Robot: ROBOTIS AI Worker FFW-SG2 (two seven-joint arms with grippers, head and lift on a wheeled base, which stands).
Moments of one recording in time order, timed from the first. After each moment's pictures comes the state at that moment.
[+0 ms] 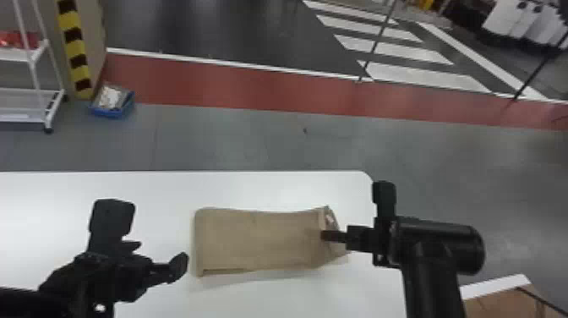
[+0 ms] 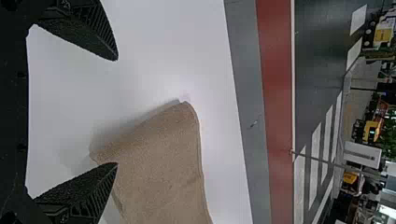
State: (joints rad) left arm 0.08 0.01 -0.24 -1.81 -0.04 0.85 -0.27; right arm -0.22 -0.10 -0.42 -1.44 0.28 1.06 0.74
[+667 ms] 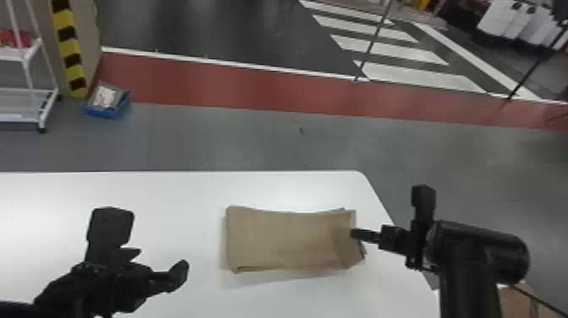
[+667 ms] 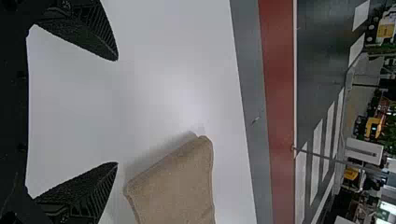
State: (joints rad) left arm 0.12 0.01 -0.25 -1.84 -0.04 0.85 -0.27; right arm -0.23 -0.19 -0.55 -1.42 0.23 1.07 0.78
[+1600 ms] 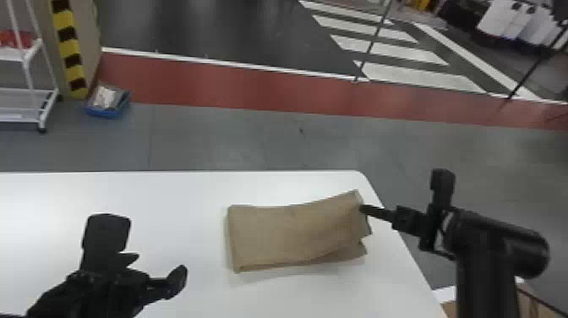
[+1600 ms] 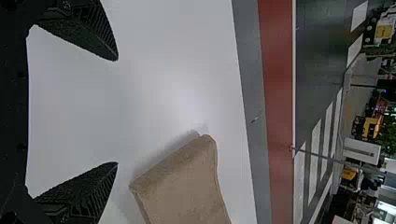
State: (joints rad) left arm 0.16 0.01 -0.25 -1.88 -0.04 0.84 -0.27; right arm -0.28 -0.26 -0.60 -1.33 0.18 0.92 0.86
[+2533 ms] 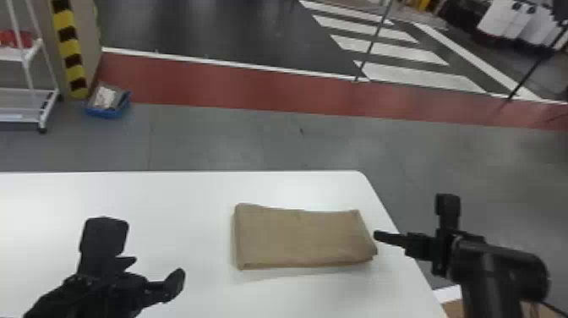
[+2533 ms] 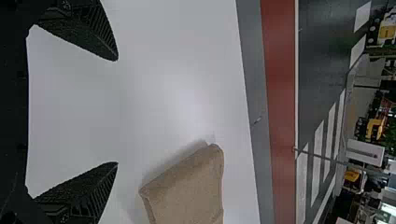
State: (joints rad) left arm 0.17 0.02 -0.24 -1.88 -0.04 0.84 -0.27; right arm -0.23 -0.29 -0.64 -1.19 0.28 0.73 0.82
